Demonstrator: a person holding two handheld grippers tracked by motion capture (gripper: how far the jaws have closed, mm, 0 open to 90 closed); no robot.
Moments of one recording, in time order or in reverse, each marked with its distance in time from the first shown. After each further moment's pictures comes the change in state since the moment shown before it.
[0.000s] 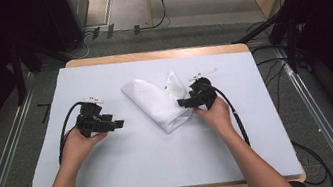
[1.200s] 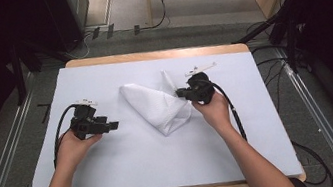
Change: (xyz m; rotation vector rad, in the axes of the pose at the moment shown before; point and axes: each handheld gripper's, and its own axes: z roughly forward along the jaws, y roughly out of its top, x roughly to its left) left arm 0.009 -0.008 -0.010 -0.012 0.019 -0.036; right arm 0.025 0.025 -0.029 -0.097 0.068 -0.092
